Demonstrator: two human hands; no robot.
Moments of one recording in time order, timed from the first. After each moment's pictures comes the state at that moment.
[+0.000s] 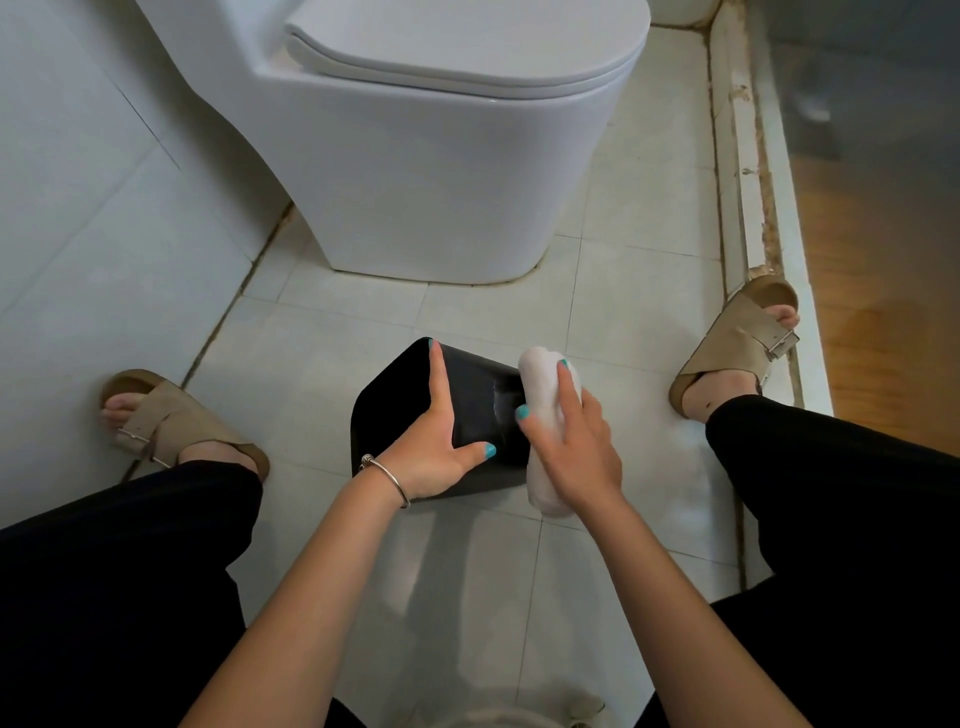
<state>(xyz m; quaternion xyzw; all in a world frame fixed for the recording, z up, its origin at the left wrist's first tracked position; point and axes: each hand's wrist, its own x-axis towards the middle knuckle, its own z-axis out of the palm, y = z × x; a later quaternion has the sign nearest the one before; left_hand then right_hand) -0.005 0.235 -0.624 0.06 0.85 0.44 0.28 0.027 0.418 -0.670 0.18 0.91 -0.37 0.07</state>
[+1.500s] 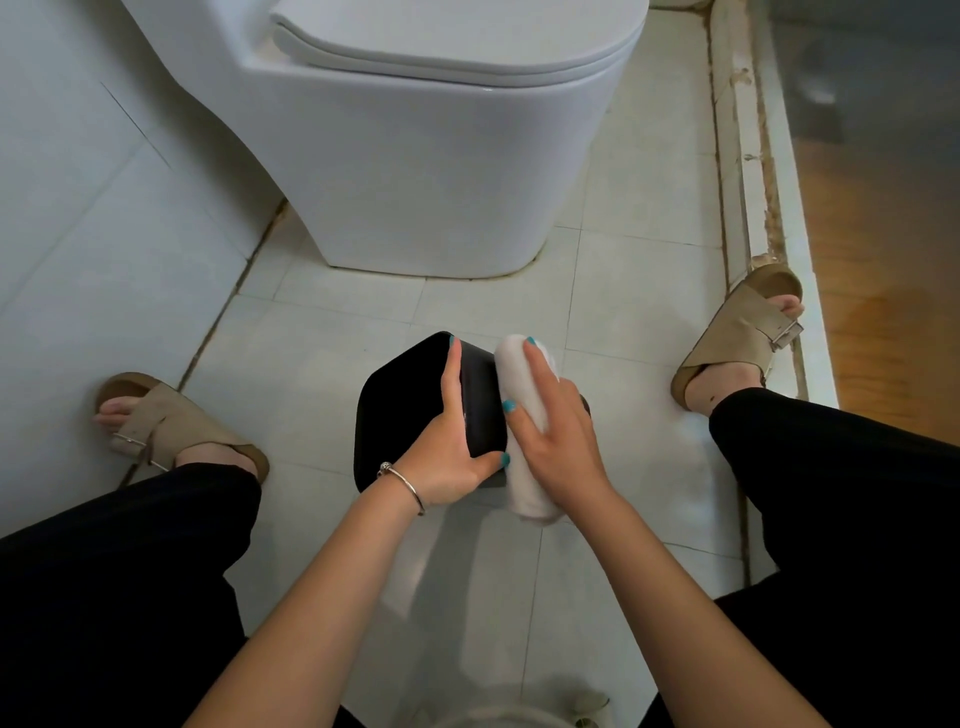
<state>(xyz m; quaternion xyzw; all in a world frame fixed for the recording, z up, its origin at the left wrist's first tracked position) 0.000 0.248 -0.633 0.10 0.85 0.46 0.24 0.022 0.405 -0.660 0.08 0.88 -0.46 0.01</state>
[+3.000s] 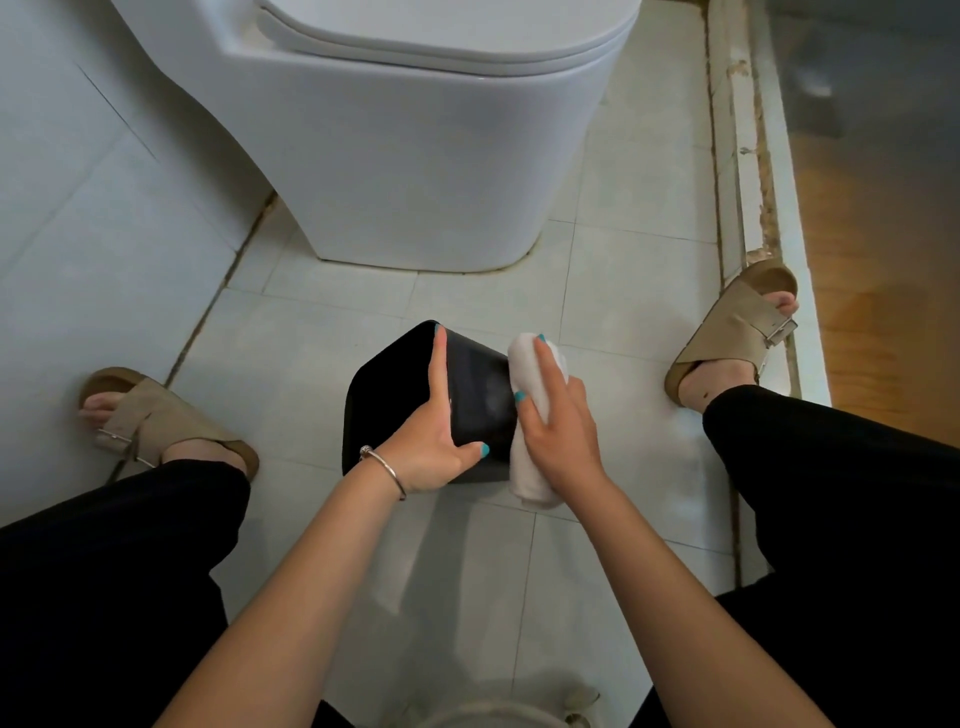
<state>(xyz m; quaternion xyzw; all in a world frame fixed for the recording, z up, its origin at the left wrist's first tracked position) -0.013 0.244 -0.633 0.11 0.84 0.46 0.26 0.012 0.415 -0.673 0.15 0.88 -0.44 0.03</state>
